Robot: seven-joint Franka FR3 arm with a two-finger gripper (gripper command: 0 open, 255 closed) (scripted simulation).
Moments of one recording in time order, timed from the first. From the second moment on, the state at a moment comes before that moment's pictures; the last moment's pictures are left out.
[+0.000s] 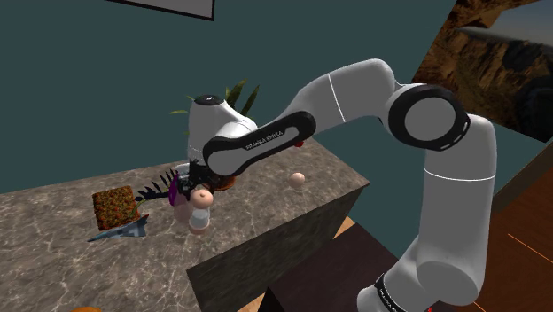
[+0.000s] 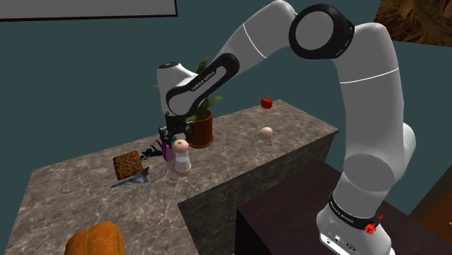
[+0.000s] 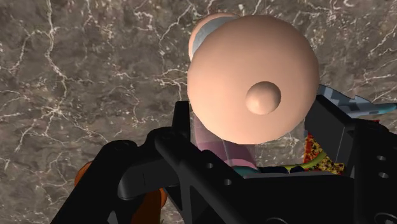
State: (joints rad) arm 0.17 0.48 0.41 -1.83 -0.30 2.32 0.83
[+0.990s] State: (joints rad) arm 0.15 0.38 0.45 -1.77 -0.23 2.16 0.78
